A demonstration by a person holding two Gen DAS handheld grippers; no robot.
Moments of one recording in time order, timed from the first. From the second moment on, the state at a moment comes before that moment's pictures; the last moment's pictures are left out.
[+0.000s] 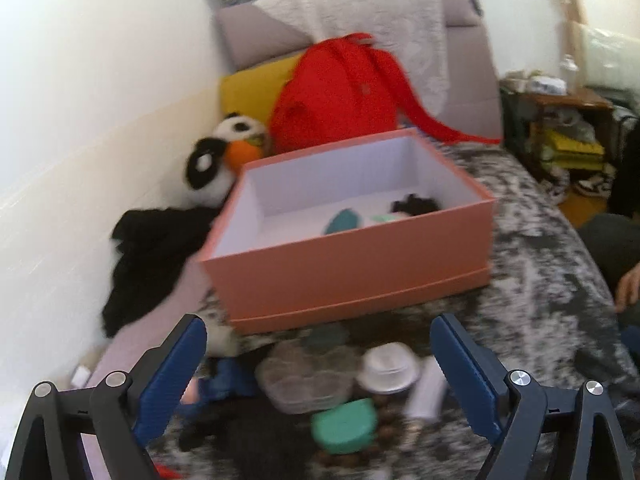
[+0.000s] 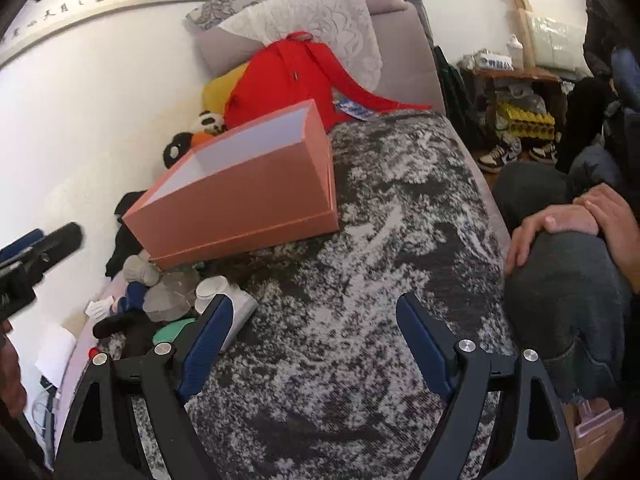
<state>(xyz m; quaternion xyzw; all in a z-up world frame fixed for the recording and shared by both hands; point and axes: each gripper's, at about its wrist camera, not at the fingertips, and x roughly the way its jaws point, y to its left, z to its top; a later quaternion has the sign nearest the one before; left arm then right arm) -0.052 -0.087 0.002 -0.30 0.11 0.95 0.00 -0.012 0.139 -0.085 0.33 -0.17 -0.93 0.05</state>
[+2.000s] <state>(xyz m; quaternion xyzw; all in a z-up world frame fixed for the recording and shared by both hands) -0.024 -0.275 -0.147 -0.47 -0.07 0.88 0.07 -0.121 -0.133 -0.170 0.53 -0.16 -0.78 0.30</state>
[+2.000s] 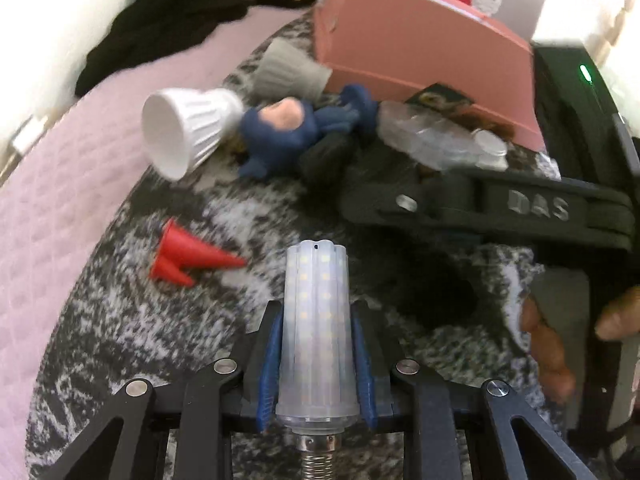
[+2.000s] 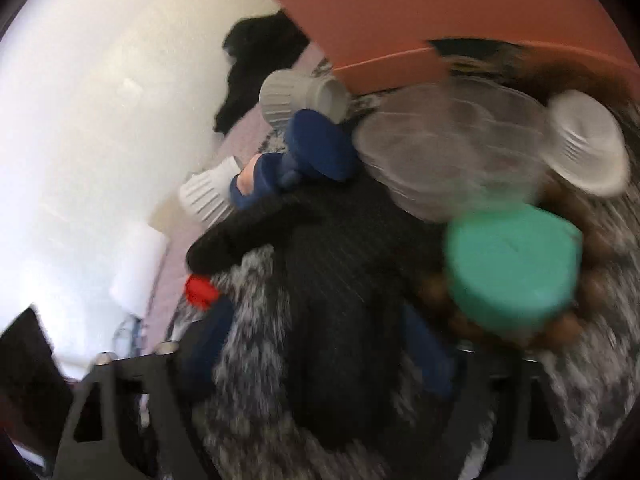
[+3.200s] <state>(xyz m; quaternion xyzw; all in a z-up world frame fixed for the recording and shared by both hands) -0.180 -0.114 0.067 -0.27 0.01 0.95 0.18 -0.093 0.089 0.080 0.26 -0.07 -0.95 0.17</state>
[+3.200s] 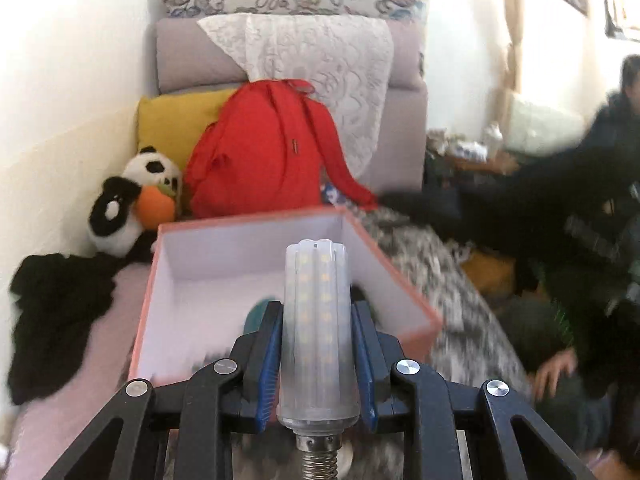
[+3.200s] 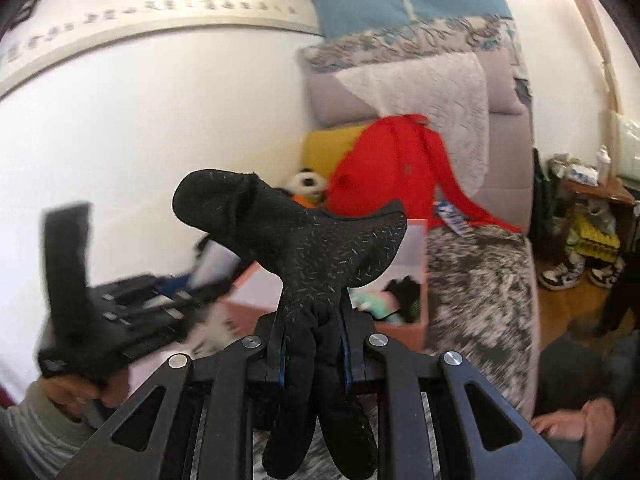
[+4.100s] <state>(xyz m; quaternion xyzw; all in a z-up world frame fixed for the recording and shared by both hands) -0.102 -0.169 -0.058 -0.30 -0.01 0.95 -0.04 -0.073 0.082 -0.091 0.32 -0.25 -0.90 0.18</state>
